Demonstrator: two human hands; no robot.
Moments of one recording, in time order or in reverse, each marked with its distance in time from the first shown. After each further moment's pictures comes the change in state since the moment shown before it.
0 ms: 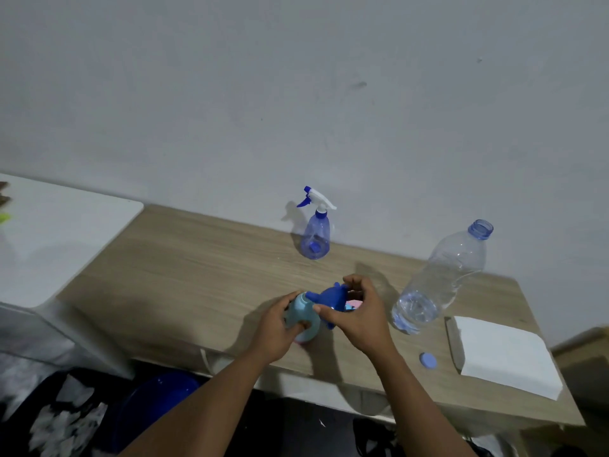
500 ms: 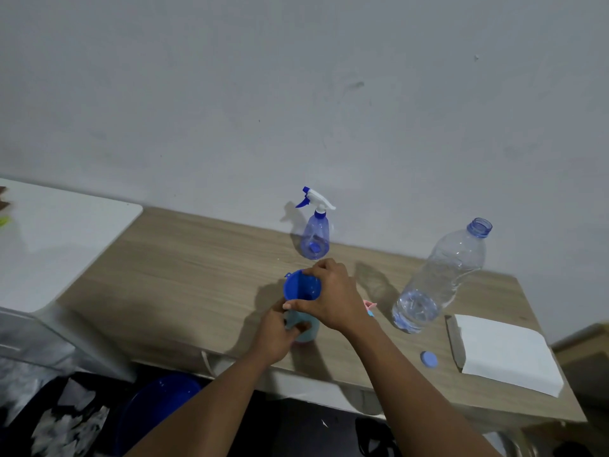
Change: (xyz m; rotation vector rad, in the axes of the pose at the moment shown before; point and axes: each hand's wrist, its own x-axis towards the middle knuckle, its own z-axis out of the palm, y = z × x) left_hand -0.005 0.011 0.000 0.085 0.030 -0.058; right_hand 0.032 -0.036 0.031 -0.563 -0.255 -0.215
